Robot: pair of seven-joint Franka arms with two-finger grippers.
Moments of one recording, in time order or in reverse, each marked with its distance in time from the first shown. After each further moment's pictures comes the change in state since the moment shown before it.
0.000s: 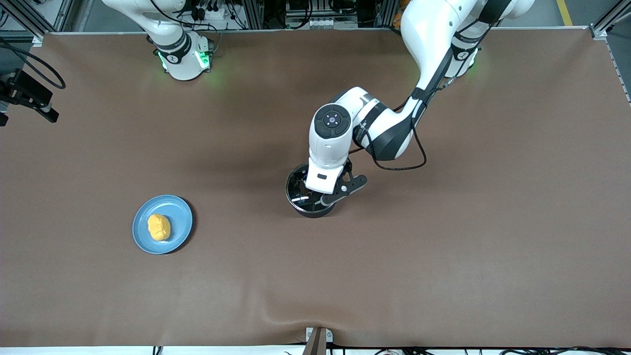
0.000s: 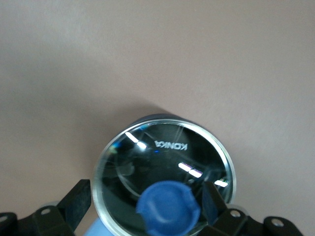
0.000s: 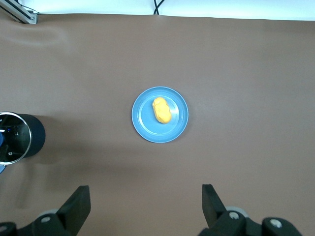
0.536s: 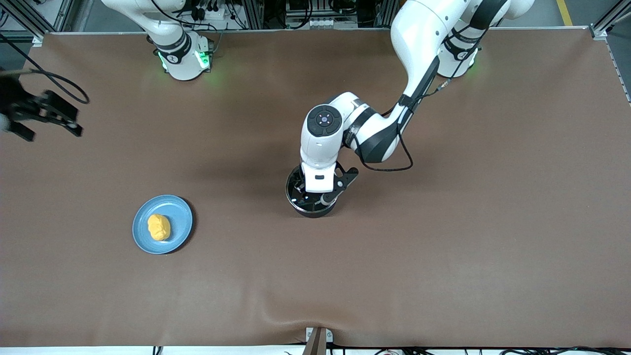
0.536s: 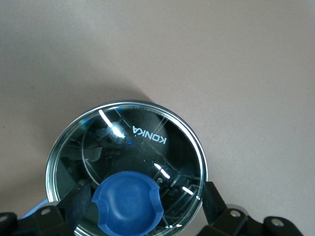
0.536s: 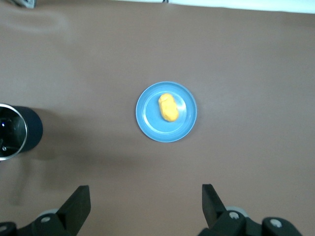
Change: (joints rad) left arm -0.027 0.038 0.000 0.002 0.000 0.089 -0.245; right arm 0.052 0.031 0.002 -0.098 -0.002 0.071 -0.001
